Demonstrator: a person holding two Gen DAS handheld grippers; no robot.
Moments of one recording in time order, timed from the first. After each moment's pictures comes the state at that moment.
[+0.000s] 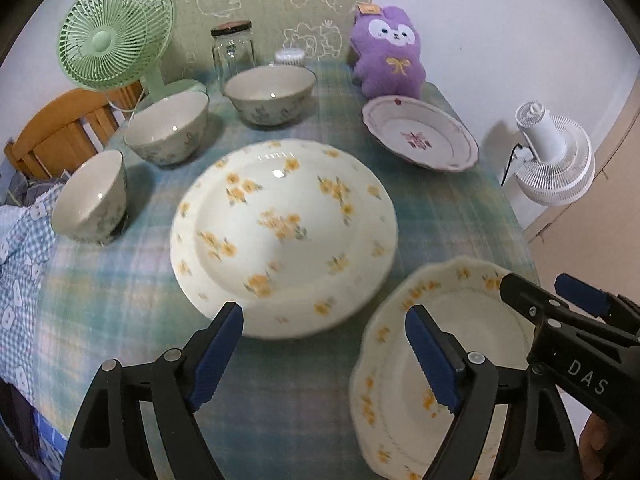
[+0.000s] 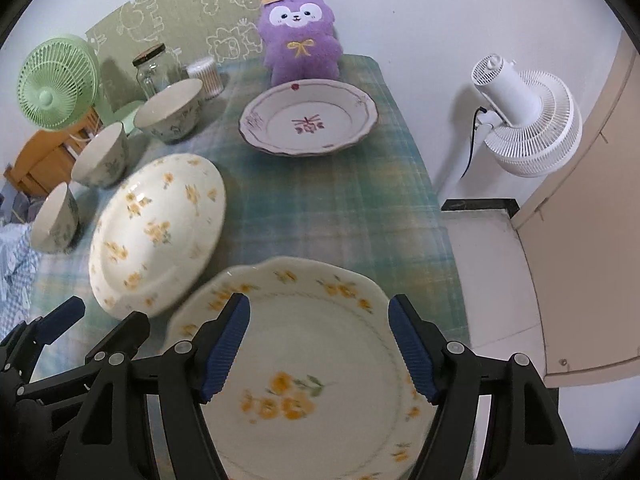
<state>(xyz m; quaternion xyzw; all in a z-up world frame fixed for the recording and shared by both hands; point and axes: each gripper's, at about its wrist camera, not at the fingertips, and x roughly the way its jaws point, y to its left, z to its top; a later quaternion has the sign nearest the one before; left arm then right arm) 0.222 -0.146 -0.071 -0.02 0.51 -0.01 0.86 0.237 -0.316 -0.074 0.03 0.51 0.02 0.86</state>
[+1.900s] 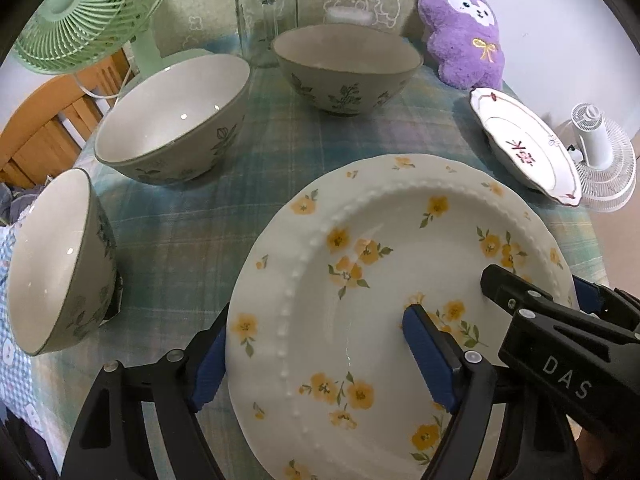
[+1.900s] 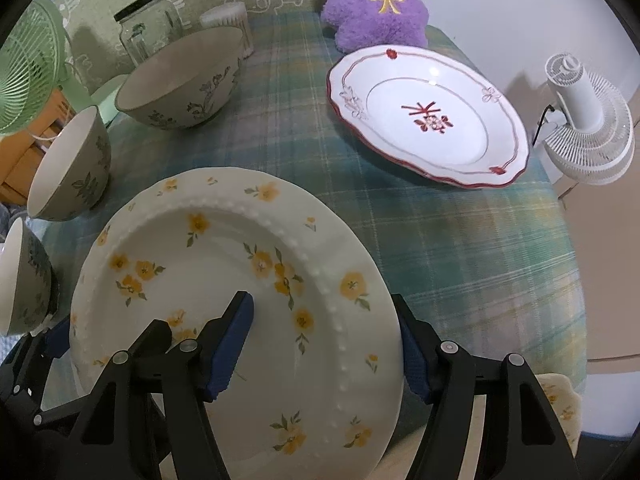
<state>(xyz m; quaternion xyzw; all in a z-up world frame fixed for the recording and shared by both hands) 0.323 -0.066 -0.130 -0.01 0.54 -0.01 0.84 0.351 -0.202 -0.144 0.03 0.56 0.01 0.83</state>
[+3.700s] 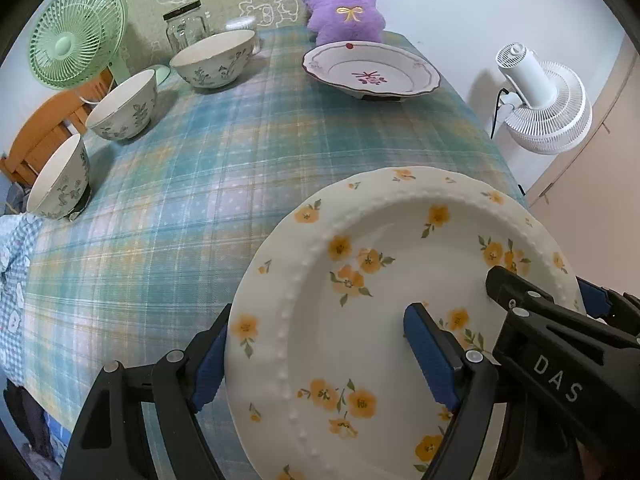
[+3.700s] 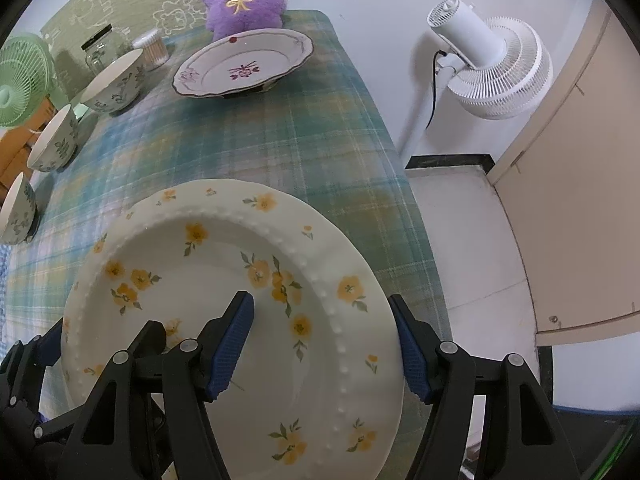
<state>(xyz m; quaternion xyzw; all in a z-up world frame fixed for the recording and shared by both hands) 0.196 -0.229 -0.120 0.02 0.54 -0.01 0.84 0.211 -0.366 -0.130 0.04 0.56 -0.03 0.83</state>
